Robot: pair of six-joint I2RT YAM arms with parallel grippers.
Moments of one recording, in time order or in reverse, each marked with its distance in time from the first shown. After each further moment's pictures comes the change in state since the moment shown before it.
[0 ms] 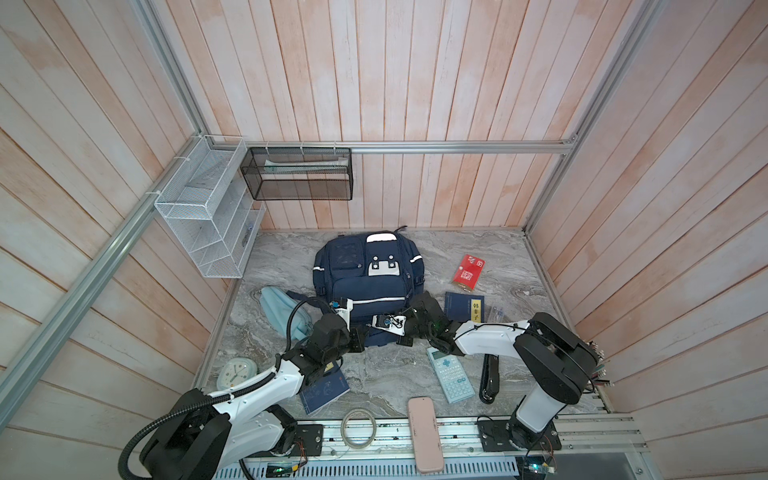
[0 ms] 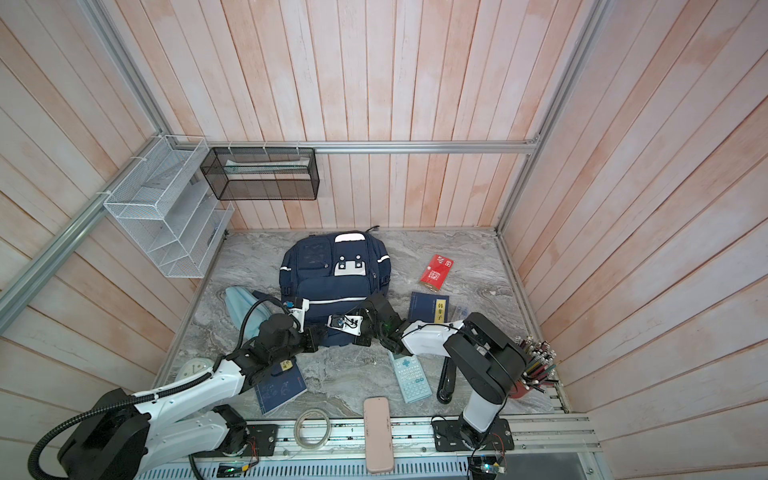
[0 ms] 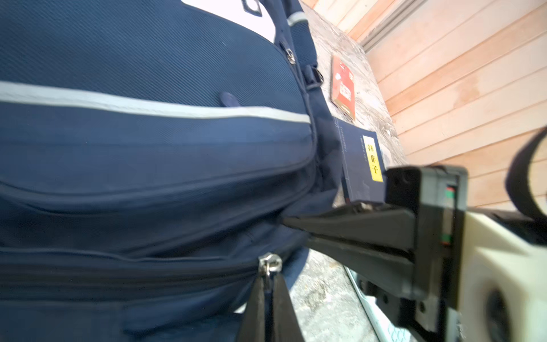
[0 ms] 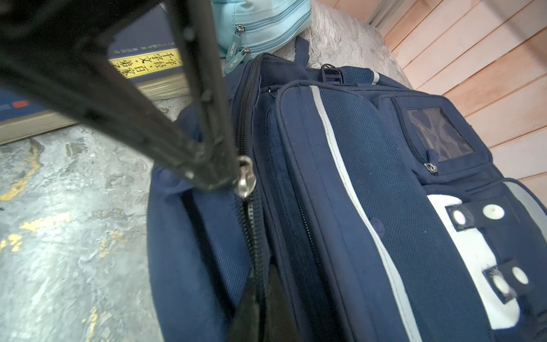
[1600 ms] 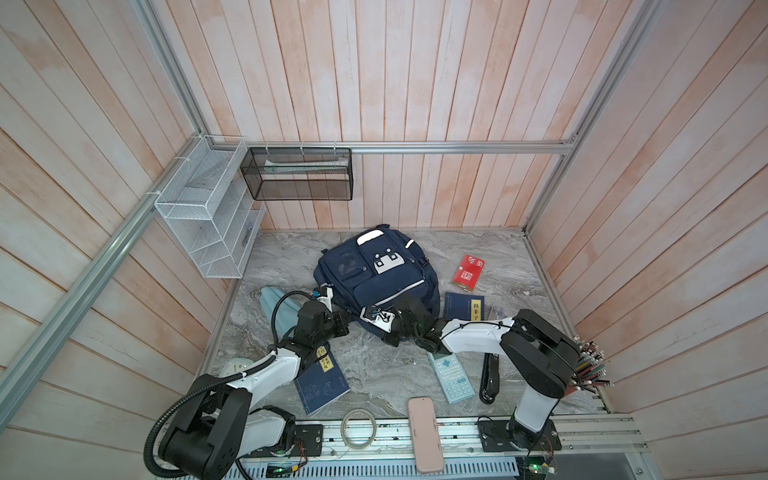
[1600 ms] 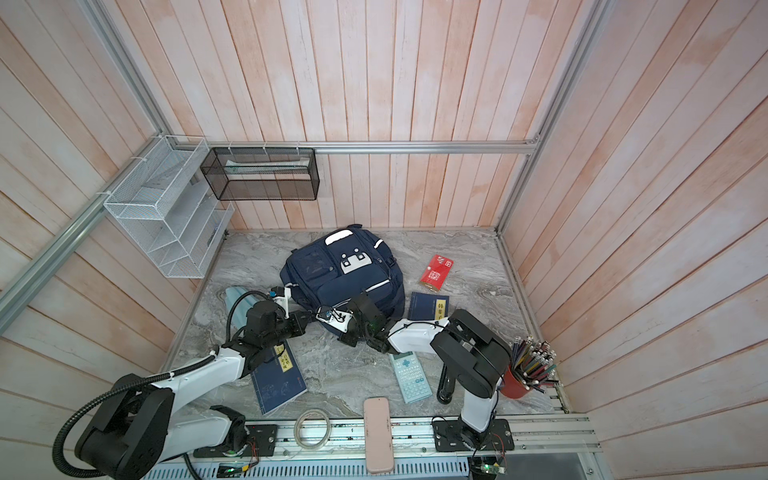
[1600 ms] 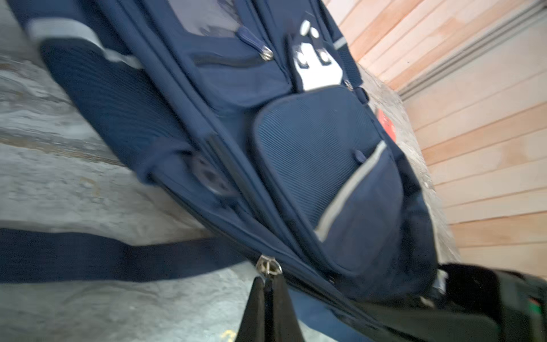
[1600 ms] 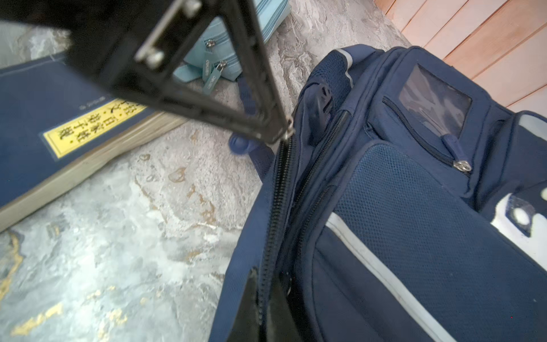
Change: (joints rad) left arm 0.256 0.150 0.017 0.113 0.070 0.065; right arm 0.086 0.076 0.086 -0.021 0.105 0.240
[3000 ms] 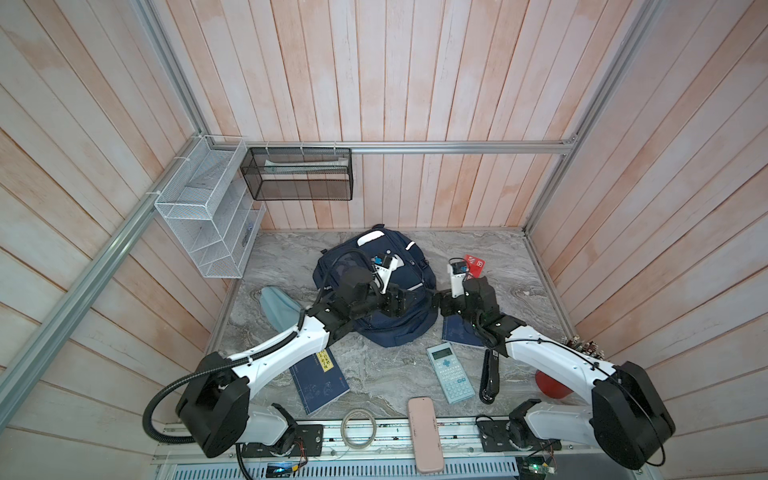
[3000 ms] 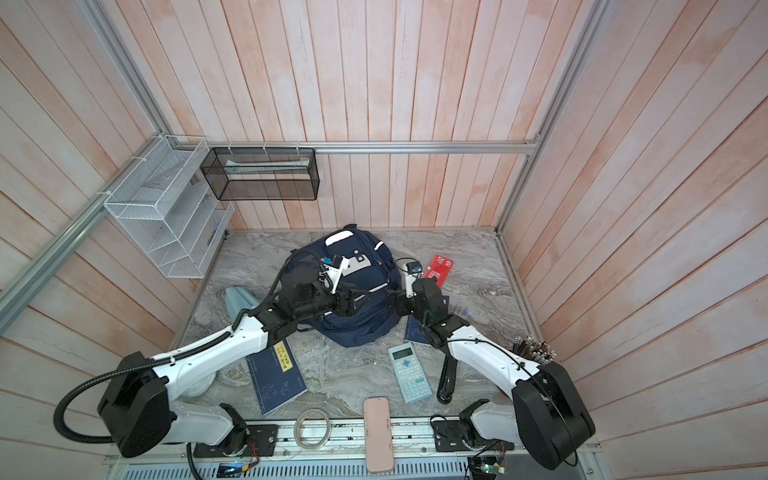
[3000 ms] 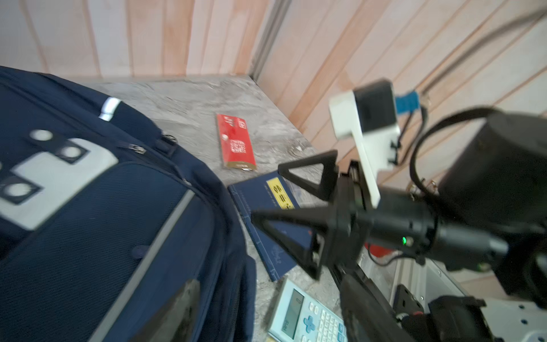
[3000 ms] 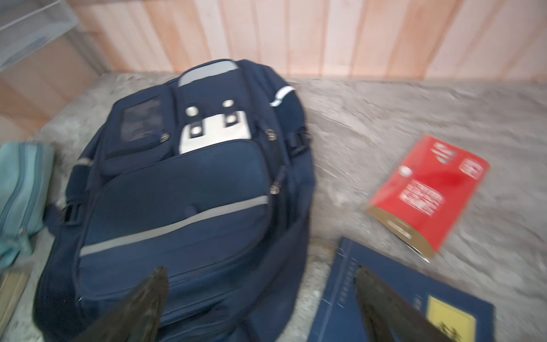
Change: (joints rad) left arm -0.412 0.173 0.548 -0.198 0.130 0.179; right arm -0.436 -0.526 -0.204 -0.208 0.278 0.737
